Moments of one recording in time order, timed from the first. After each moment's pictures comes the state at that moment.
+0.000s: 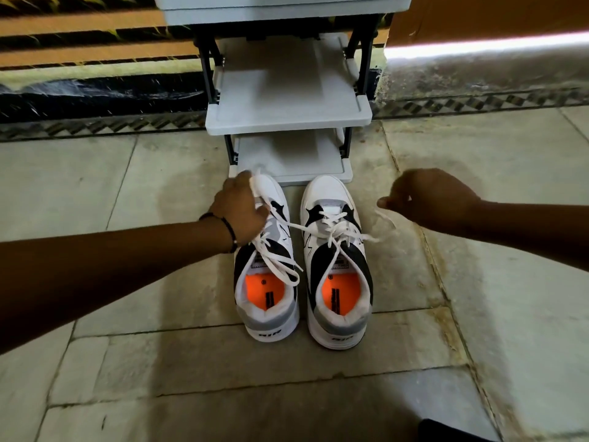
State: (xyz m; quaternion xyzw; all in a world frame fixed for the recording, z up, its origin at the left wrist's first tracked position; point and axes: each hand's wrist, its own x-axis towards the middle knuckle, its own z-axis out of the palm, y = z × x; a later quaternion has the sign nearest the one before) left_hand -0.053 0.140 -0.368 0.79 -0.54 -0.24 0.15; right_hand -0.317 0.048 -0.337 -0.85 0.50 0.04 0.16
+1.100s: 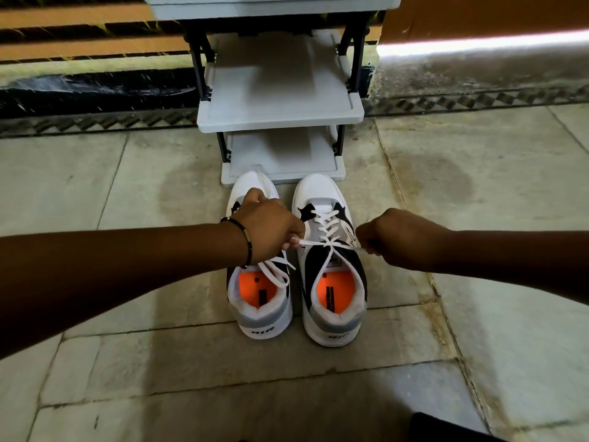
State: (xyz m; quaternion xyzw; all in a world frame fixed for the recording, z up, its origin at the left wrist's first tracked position) left_hand -0.093 0.146 -0.352 0.56 -0.81 -0.14 -0.10; right_hand -0.316 0.083 -0.356 -0.93 0.31 0.12 0.18
